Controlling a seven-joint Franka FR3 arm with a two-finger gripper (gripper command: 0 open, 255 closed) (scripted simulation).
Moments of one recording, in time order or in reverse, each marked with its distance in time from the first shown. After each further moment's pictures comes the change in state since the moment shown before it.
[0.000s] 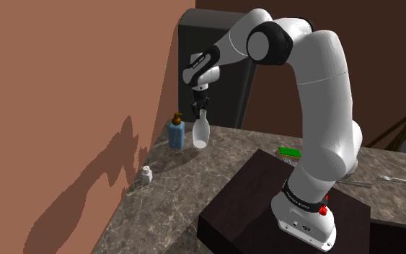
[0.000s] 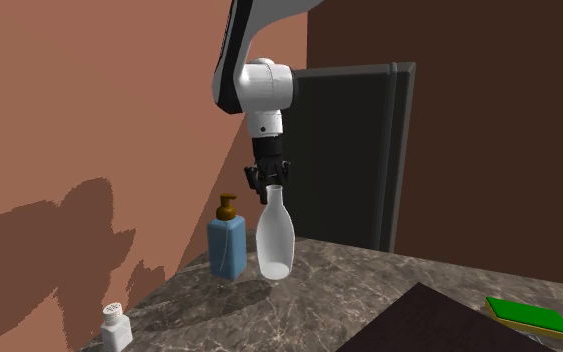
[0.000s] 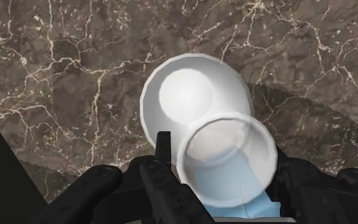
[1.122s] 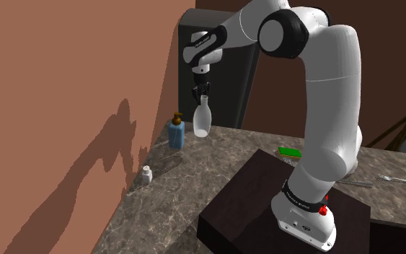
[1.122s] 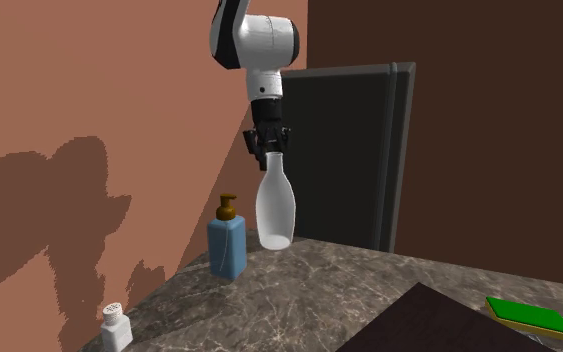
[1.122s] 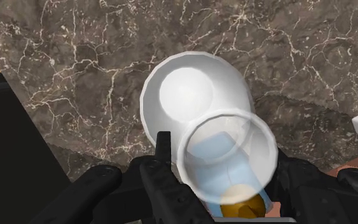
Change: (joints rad) arm 0.010 -0.120 -0.015 0.061 -0.026 -0.179 0.009
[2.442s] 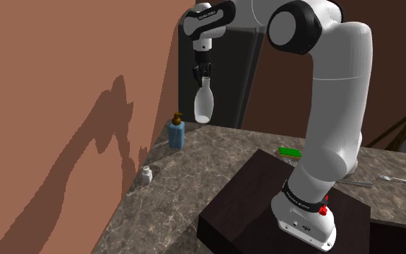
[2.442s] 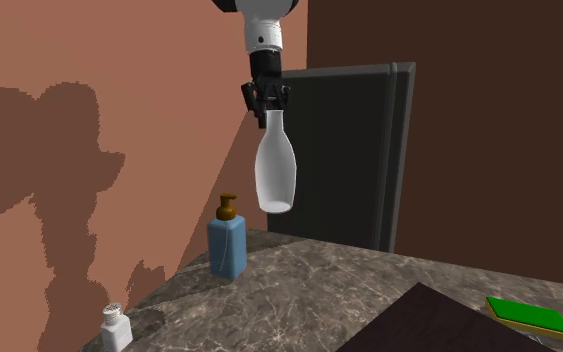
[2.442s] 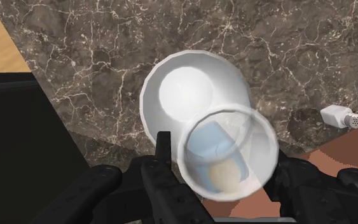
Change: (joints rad) arm 0.004 -0.085 -0.009 0.150 -0.019 -0.234 0.005
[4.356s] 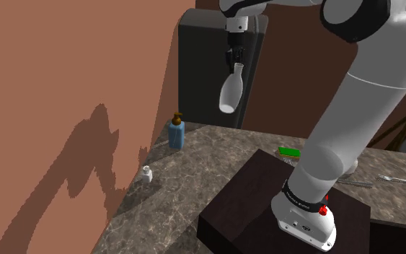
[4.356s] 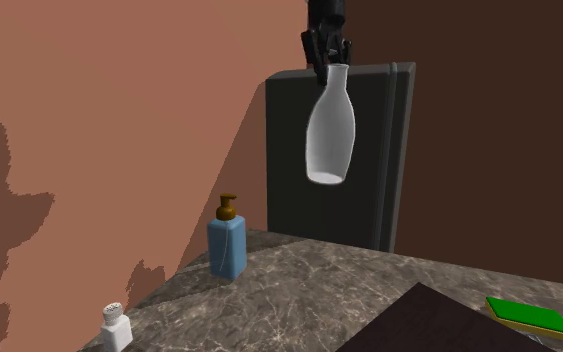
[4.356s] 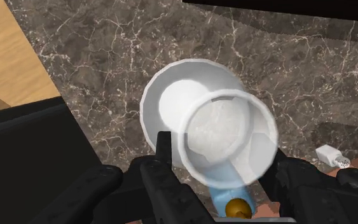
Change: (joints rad) arm -0.066 -0.351 -0.075 -0.230 -0.096 -0.105 -0.130
